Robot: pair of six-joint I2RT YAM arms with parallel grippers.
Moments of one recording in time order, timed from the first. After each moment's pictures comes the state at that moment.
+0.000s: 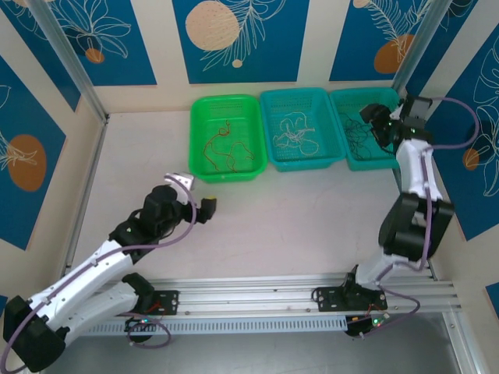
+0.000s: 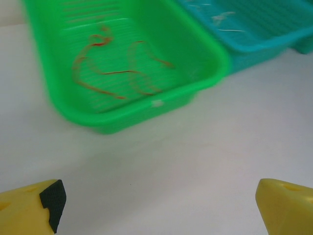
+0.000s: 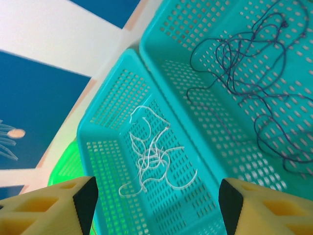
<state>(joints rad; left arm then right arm) -0.59 0.81 0.59 -0.27 -0.19 -0.20 -0.30 1.54 1.35 -0.42 -0.40 0.68</state>
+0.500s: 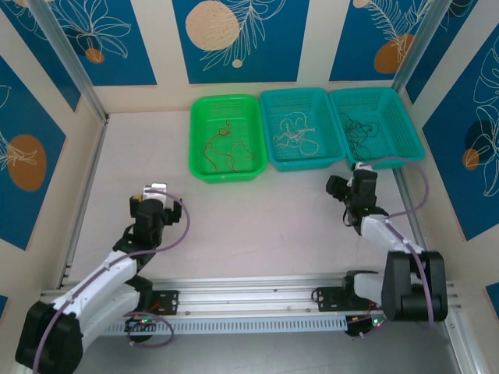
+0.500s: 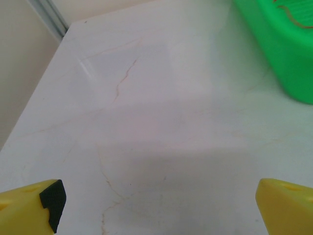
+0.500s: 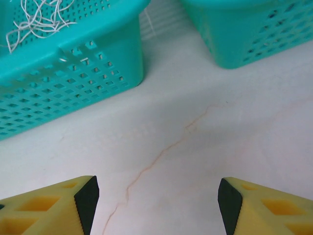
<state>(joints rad) -0.34 0.89 0.26 0.13 -0.48 0.03 -0.01 1.29 0.44 0.22 0.03 0.28</state>
